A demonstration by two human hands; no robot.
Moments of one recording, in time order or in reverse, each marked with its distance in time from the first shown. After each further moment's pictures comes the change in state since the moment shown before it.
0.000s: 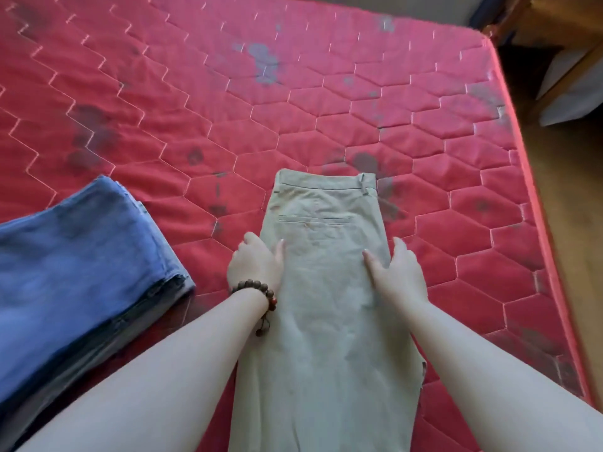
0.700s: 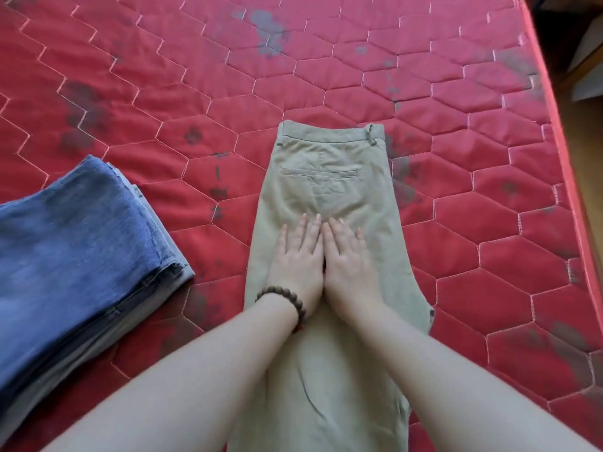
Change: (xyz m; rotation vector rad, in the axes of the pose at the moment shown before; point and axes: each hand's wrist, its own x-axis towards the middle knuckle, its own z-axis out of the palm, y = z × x) left_hand -0.021 0.012 0.051 0.454 -0.031 0.663; right_hand -0.010 -0.021 0.088 -0.383 0.257 -0.739
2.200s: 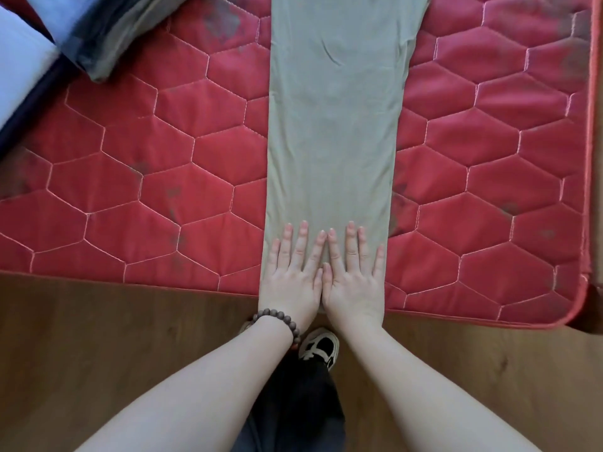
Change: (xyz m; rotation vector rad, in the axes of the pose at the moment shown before) left_hand -0.546 0.107 0.123 -0.082 -0.021 -0.033; right_hand -0.550 -0.163 -0.029 -0.130 -0.307 0.225
